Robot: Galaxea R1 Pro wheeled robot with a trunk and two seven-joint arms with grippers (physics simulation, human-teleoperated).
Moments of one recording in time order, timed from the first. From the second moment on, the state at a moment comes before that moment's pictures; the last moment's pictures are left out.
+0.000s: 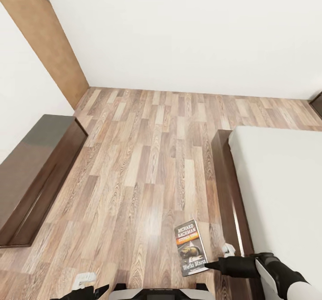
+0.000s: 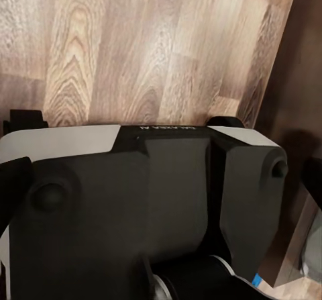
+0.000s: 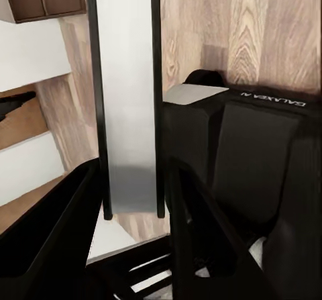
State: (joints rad) left arm -0.49 0.22 0.03 -0.02 0.21 -0.11 -0.74; right arm -0.57 -0.27 0.26 -0.35 -0.31 0.47 1.01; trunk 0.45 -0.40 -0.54
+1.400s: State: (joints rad) left arm -0.49 0.18 0.02 -0.02 0.21 -0.11 -0.74; right arm -0.57 -0.27 0.26 -0.01 -0.32 0.04 1.01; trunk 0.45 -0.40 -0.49
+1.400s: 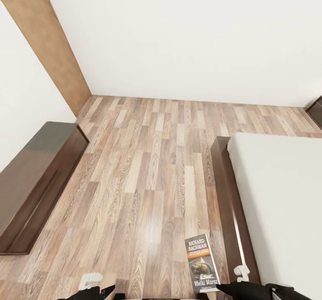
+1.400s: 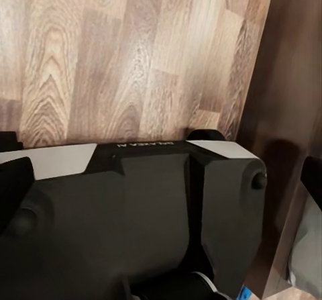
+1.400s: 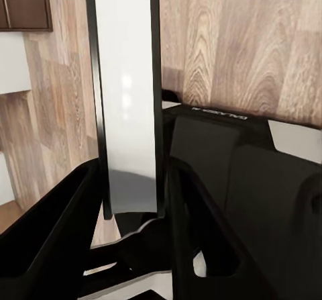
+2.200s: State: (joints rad) left arm -0.49 0.18 0.03 -0.02 0.21 -0.11 -0.74; right arm -0.57 -0.28 0.26 -0.01 -0.32 0.03 1.01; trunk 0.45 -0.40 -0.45
